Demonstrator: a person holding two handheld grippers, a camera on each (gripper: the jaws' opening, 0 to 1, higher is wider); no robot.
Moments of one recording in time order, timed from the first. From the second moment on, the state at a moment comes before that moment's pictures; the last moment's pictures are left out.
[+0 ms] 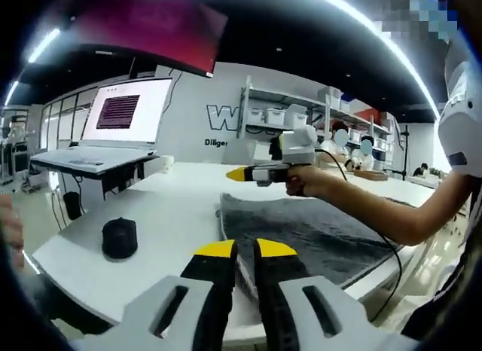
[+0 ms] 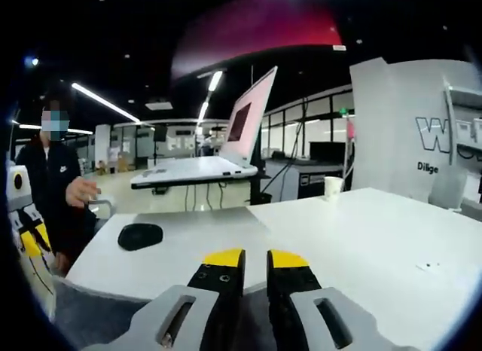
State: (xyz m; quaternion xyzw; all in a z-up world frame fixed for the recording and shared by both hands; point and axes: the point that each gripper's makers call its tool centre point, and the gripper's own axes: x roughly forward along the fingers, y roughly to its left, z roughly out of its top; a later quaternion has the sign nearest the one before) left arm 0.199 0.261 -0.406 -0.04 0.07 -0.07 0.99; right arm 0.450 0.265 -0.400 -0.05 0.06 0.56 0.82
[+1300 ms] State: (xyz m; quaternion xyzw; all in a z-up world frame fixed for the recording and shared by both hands) left arm 0.204 0.264 -0.476 0.04 0.20 -0.07 0.98; right arm 0.478 0.292 -0.476 -0.10 0.15 0.55 0.81
